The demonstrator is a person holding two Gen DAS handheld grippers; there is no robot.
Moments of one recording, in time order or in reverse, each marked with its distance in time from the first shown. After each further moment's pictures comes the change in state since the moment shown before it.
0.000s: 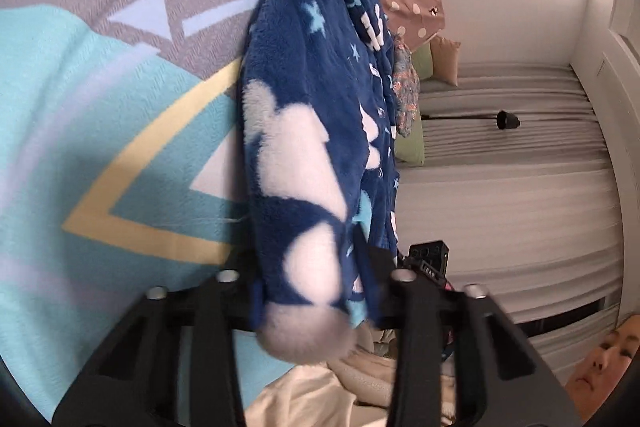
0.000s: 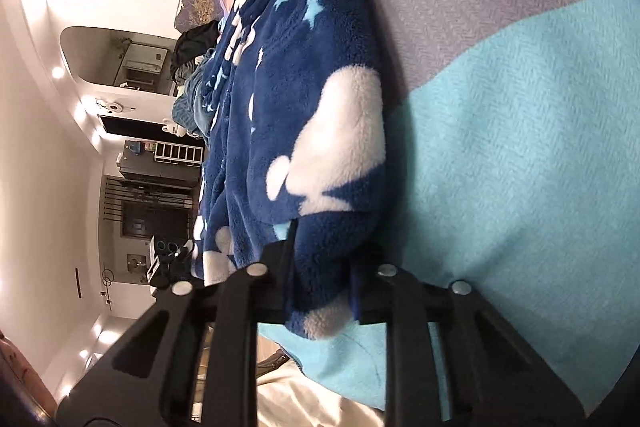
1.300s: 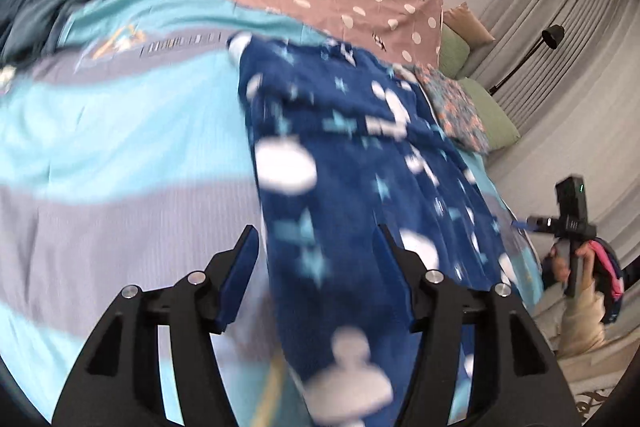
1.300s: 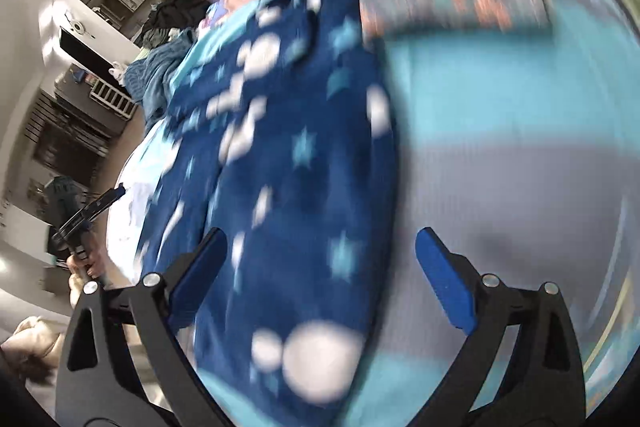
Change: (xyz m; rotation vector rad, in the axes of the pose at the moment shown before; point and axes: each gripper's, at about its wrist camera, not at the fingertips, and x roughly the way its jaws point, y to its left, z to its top) left arm -0.020 -0.100 0.090 0.564 -0.183 0.466; right arm -0.023 0.065 0.094 -0.331 -0.001 -0.263
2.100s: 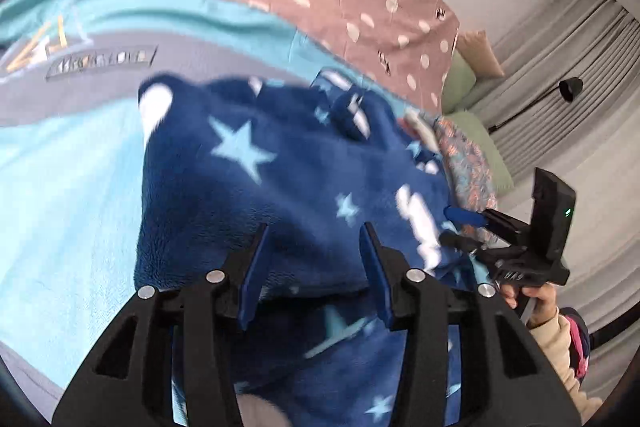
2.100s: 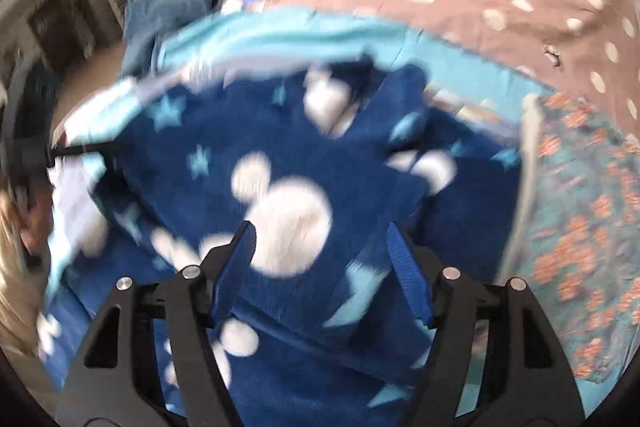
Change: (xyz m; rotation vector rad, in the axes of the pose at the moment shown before) left arm 0.178 0.030 0.169 -0.104 0.029 -0.102; right arm 0.184 0.103 0.221 -0.542 0.014 -0.269
